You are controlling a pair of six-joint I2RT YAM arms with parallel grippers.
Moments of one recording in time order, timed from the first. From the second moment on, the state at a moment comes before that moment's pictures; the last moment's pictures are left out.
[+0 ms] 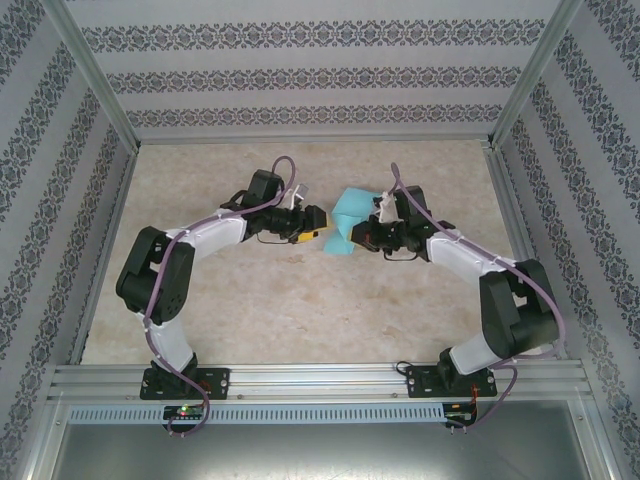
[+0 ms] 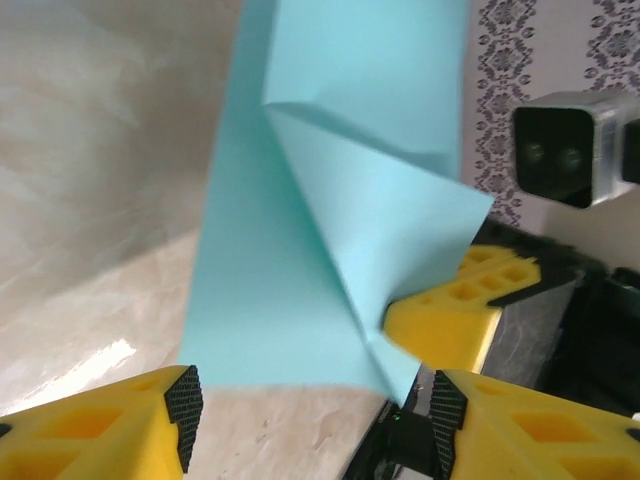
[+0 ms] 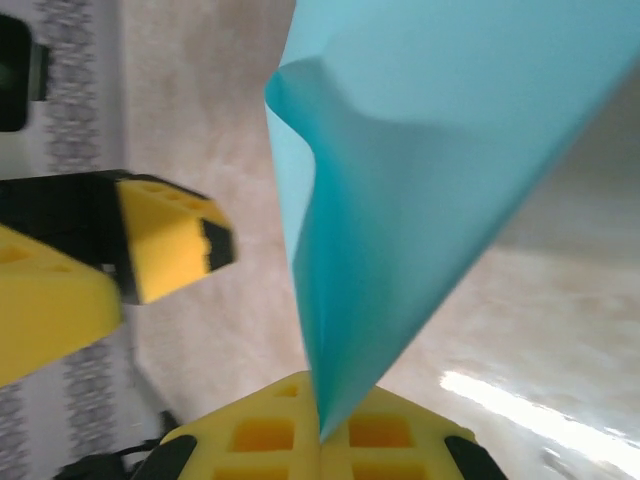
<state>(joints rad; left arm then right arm) -0.41 1.80 1.17 -0.16 0.80 -0.73 0.30 1.50 0.89 -0.26 -0.64 0.65</state>
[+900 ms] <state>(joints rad) -0.33 1.39 0.83 -0.41 0.78 -0.60 0.78 1.99 1.51 -1.21 0.30 0.40</state>
